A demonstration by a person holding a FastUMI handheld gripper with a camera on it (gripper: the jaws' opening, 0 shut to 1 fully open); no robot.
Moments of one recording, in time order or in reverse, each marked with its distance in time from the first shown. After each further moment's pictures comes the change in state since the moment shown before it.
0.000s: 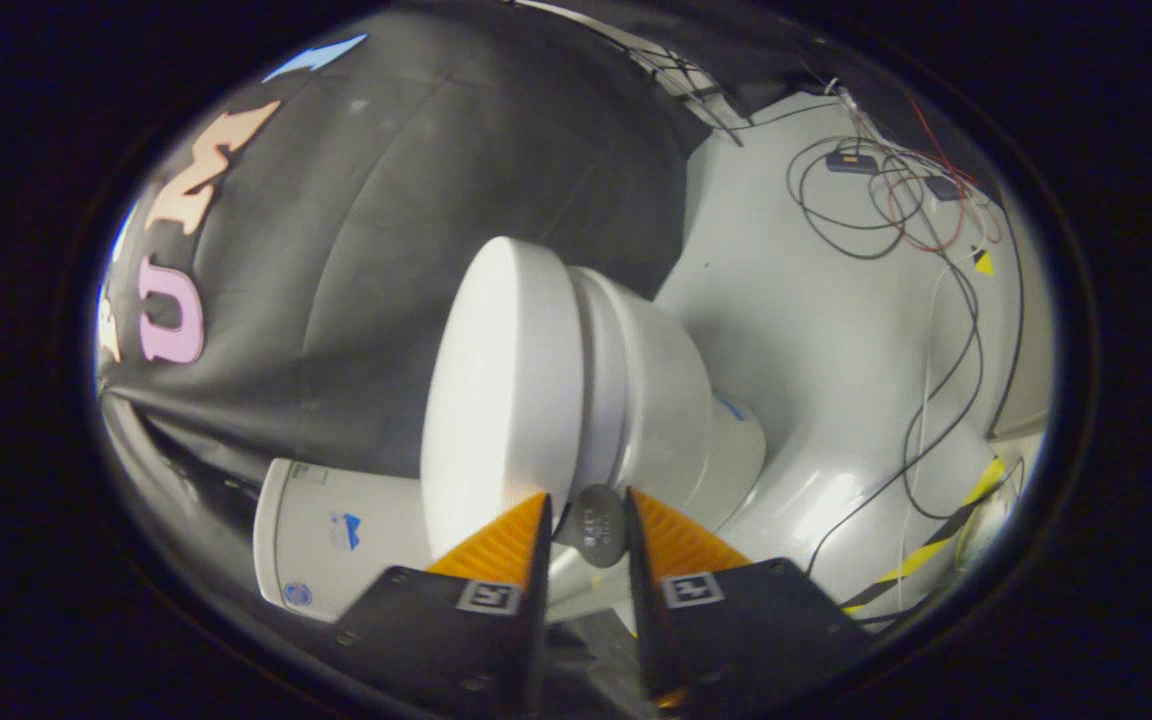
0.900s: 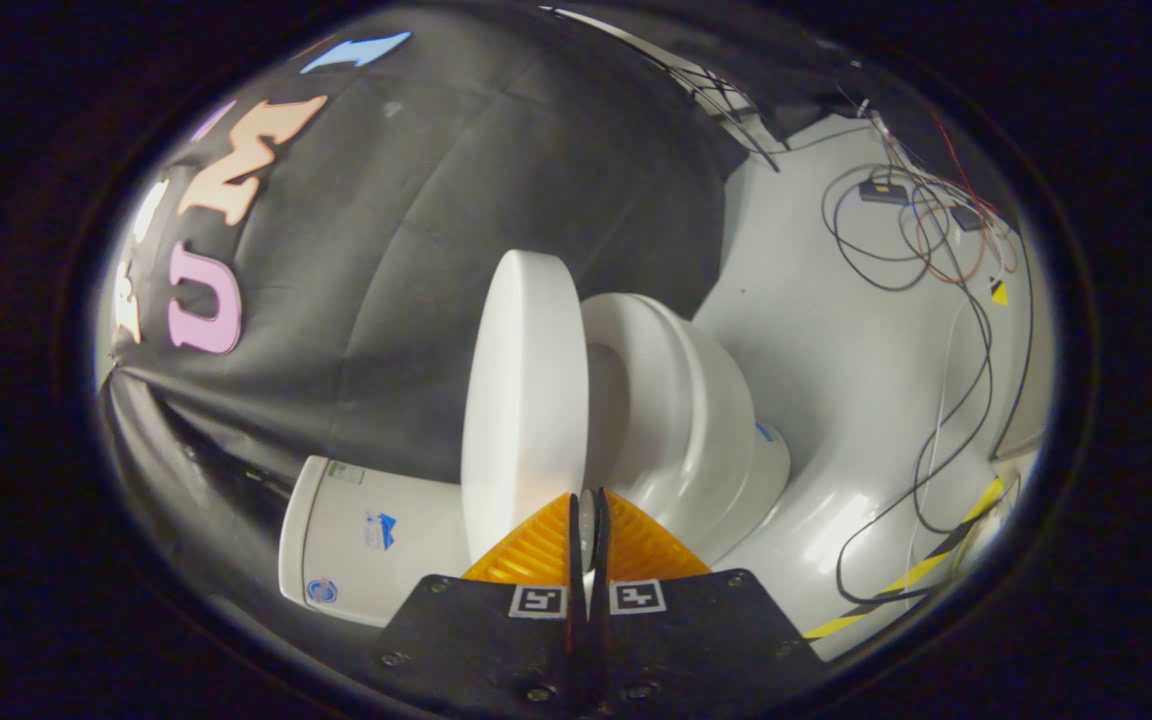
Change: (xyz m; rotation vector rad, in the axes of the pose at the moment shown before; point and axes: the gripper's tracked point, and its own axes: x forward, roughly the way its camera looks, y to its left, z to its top) arm -0.045 0.068 0.014 -0.103 -0.039 0.129
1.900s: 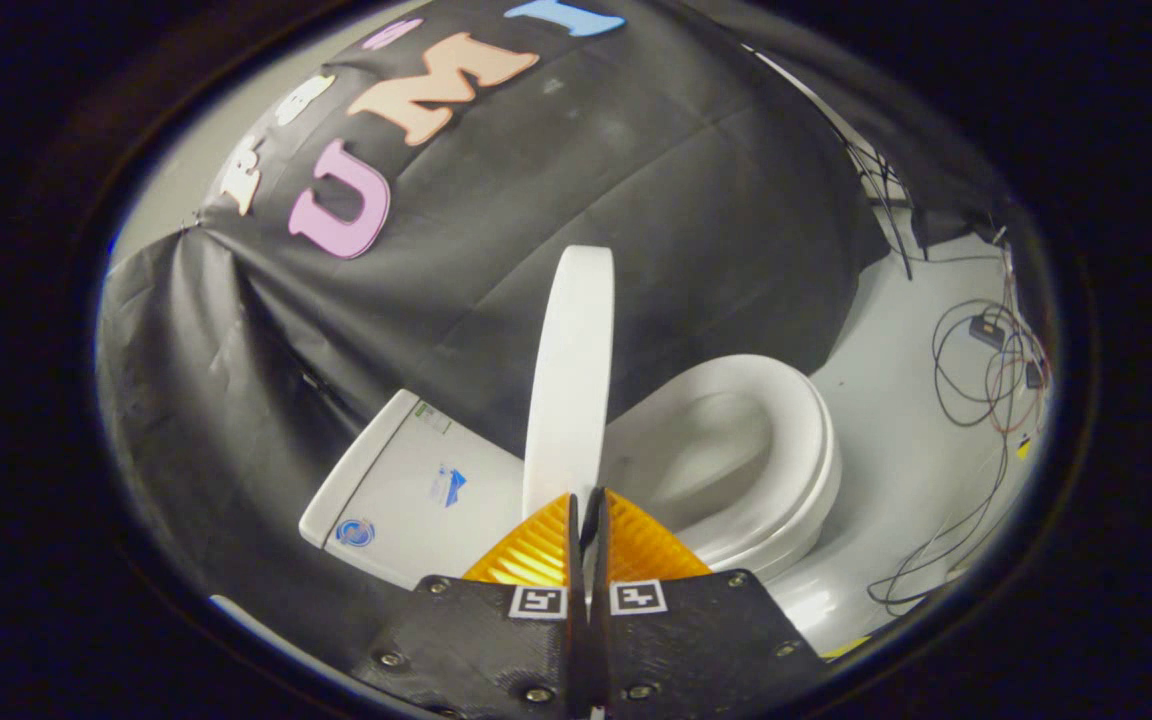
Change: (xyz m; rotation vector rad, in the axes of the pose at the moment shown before) arm -0.050 0.109 -0.007 -0.388 -0.056 0.173
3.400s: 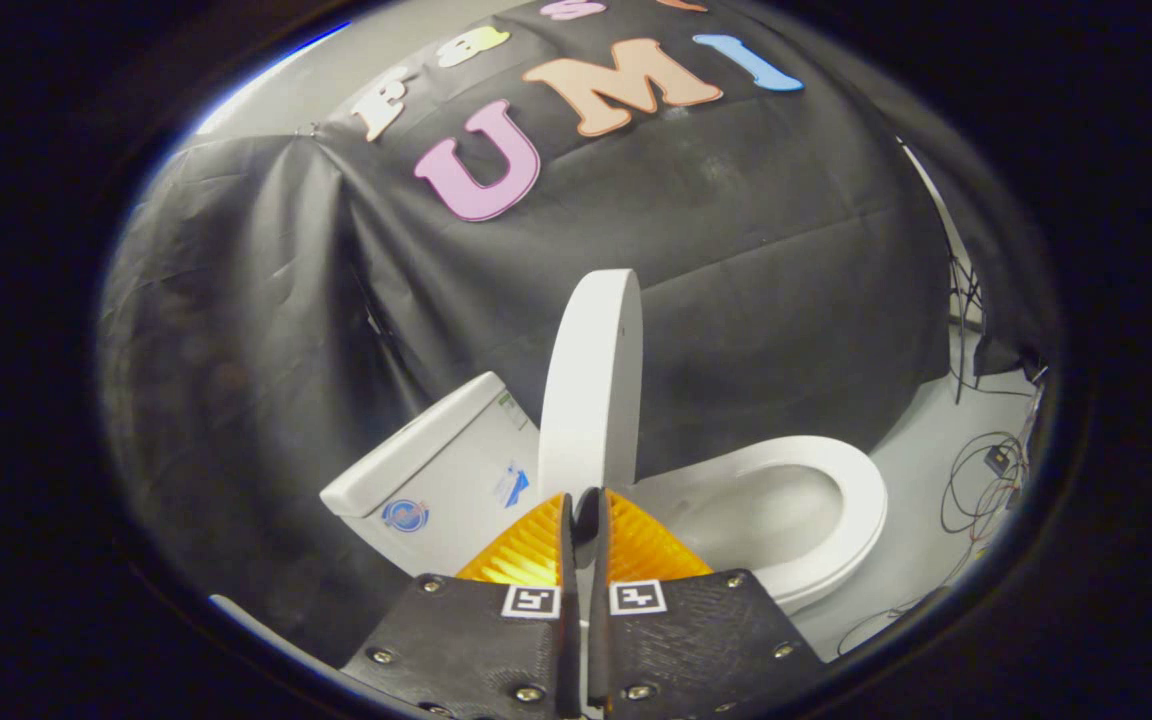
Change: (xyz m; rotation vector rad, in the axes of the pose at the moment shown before) arm -0.001 0.138 -0.007 -0.295 -0.108 0.111
